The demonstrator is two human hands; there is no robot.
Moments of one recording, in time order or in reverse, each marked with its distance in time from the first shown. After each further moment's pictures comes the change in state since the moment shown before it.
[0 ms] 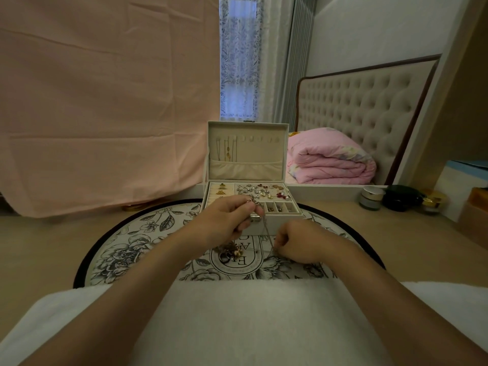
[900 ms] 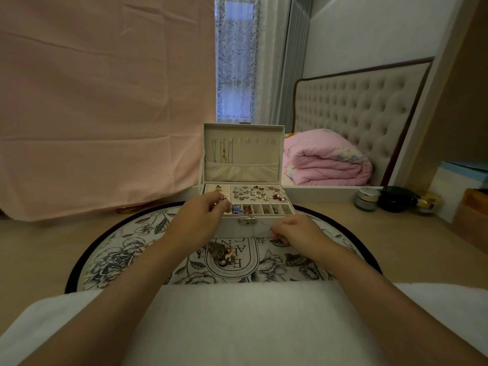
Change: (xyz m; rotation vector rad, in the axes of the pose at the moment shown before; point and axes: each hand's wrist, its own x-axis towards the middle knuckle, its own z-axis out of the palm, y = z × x) left_hand 0.005 -0.020 -0.019 0.532 0.412 0.045; right_hand 0.002 0.006 0.005 0.609 0.257 0.057
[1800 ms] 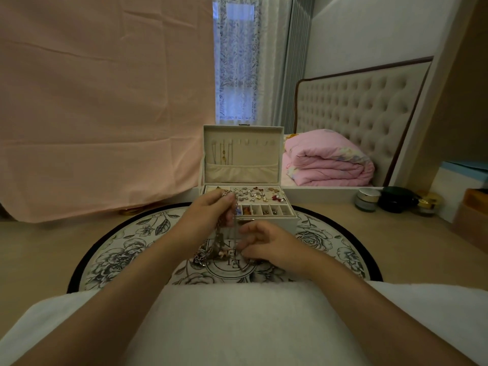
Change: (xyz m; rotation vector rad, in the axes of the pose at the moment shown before) left_hand 0.003 0.011 0.007 -0.633 -0.155 -0.127; right_hand -0.009 -0.008 0.031 0.265 -0.376 -0.103
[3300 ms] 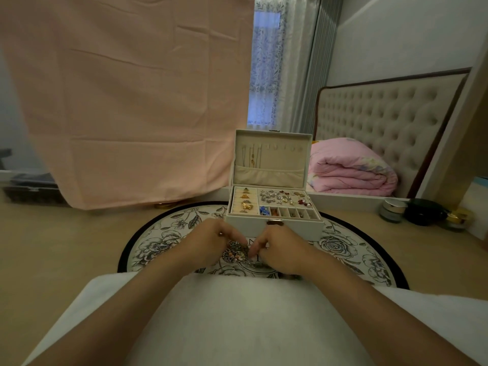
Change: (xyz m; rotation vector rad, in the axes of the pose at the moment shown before) left_hand -0.044 -0.023 -0.050 0.562 -0.037 -0.141; right_hand 0.013 -0.031 0.040 -0.709 0.032 -0.021
